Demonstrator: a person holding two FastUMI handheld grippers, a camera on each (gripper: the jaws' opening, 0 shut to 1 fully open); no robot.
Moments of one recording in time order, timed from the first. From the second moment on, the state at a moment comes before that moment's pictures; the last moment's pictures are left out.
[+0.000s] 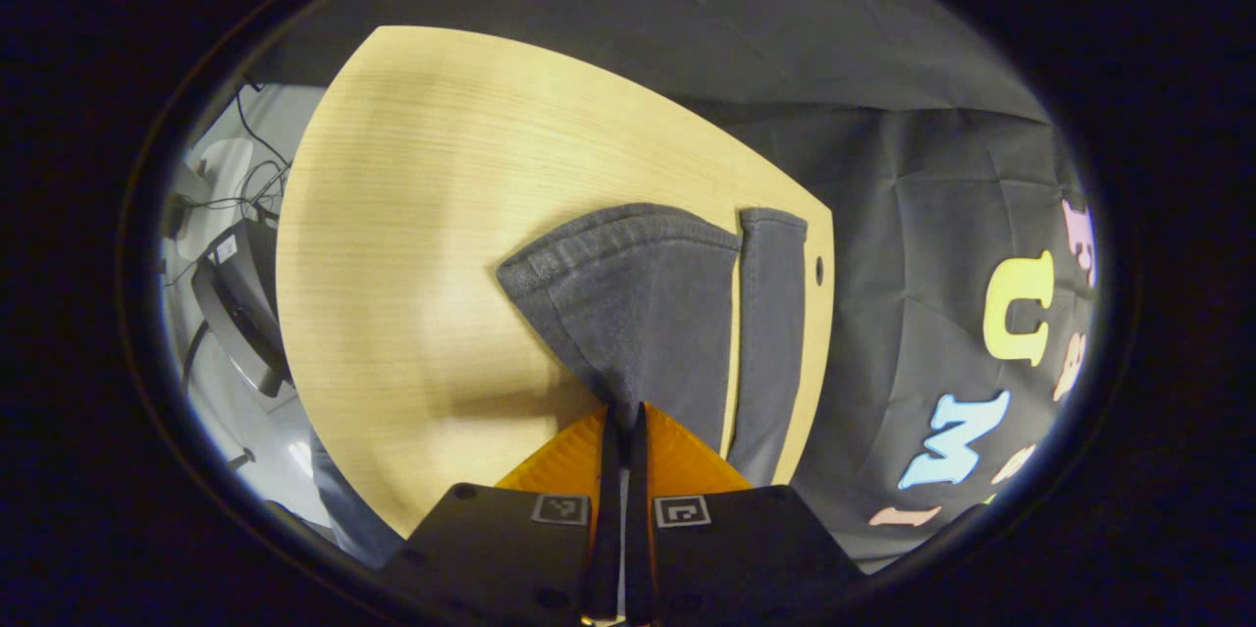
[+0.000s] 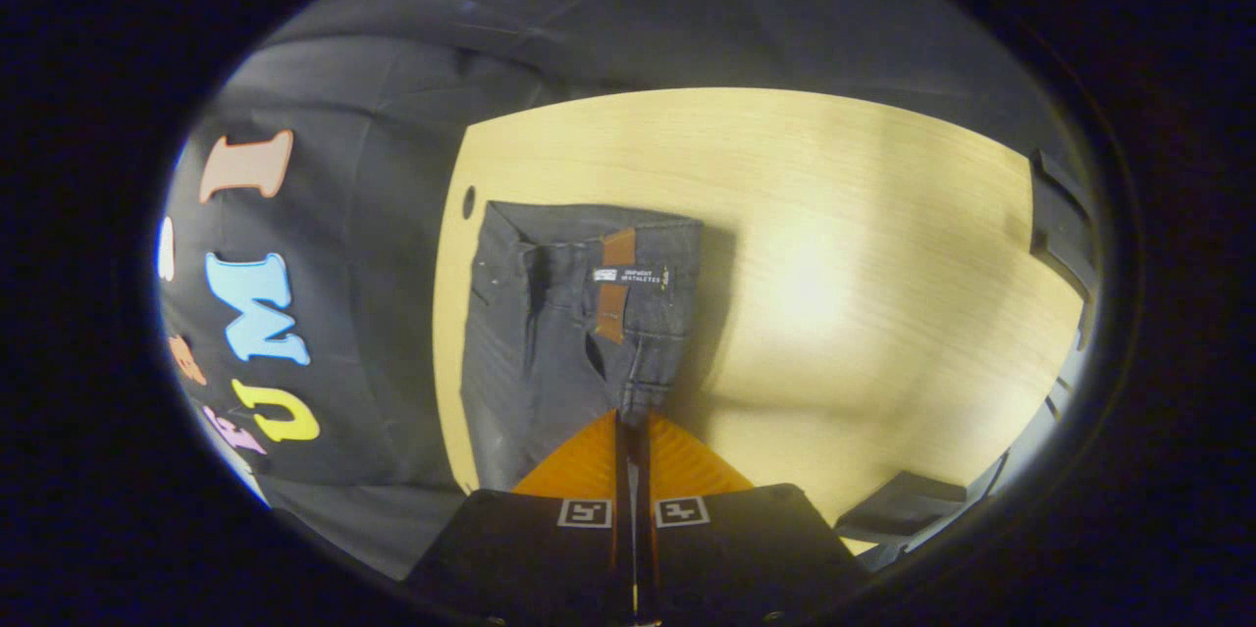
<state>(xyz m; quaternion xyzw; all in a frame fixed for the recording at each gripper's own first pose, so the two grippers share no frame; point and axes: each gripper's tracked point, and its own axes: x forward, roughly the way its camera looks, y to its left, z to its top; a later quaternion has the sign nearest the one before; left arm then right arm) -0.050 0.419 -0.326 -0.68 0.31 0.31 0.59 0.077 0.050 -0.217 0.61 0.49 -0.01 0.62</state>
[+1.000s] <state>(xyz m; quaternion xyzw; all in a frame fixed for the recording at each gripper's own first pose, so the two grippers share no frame) 0.067 0.423 -0.209 -0.68 0.39 0.29 0.55 0.194 0.062 -0.031 0.61 0.50 0.20 0.58</state>
